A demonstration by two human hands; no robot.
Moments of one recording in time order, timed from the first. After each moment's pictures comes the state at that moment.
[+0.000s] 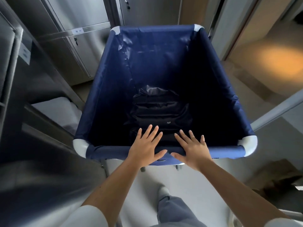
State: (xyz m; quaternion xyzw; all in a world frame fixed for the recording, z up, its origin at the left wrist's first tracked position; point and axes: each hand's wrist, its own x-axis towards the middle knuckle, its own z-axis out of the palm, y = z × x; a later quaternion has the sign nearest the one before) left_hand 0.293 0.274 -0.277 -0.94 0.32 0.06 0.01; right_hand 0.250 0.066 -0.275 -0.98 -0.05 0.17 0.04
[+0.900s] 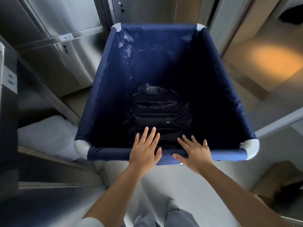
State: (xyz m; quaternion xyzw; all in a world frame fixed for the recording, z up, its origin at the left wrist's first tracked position) left_hand 0.415 0.329 -0.270 -0.96 0.28 0.01 -0.03; right_hand 0.364 0.128 -0.278 -0.98 0.04 0.18 0.05
